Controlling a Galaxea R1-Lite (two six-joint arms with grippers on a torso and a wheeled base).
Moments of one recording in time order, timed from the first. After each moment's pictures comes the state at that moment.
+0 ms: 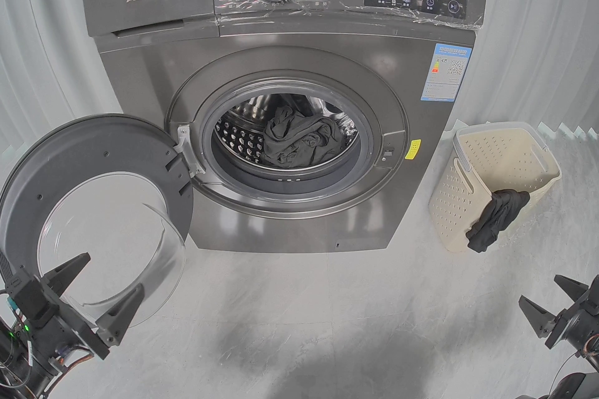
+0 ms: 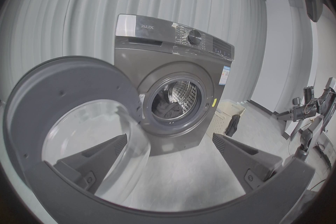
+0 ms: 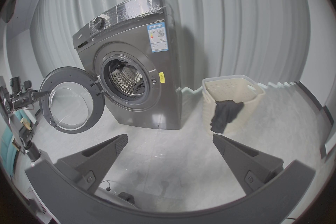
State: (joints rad) left arm -0.62 0.96 -0.02 -0.90 0.30 -0.06; right arm 0.42 0.77 -0.02 -0.50 -0.22 0.14
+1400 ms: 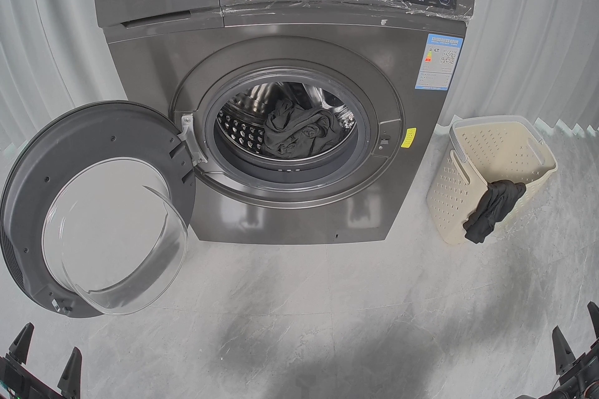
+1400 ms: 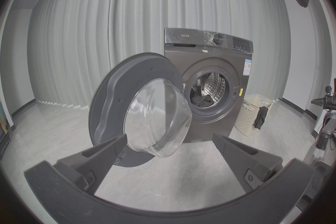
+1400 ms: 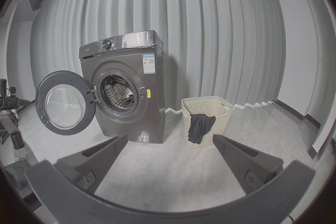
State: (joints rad) left arm 0.00 0.02 -0.02 0.01 0.00 -0.01; right arm 0.00 0.01 -0.02 0.00 0.03 -0.01
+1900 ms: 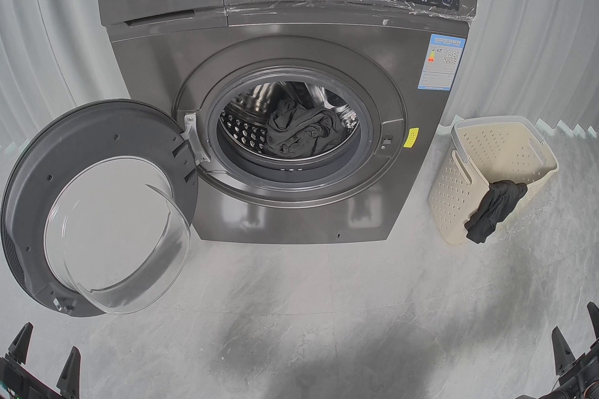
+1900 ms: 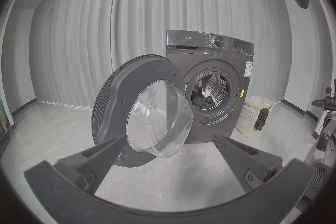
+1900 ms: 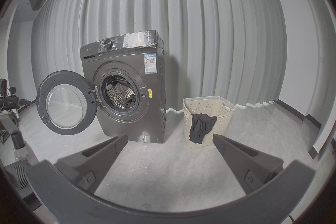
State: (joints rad) left arm 0.00 0.01 -0.02 0.00 0.00 -0.01; right arm 0.00 0.01 -0.02 0.00 0.03 -0.01
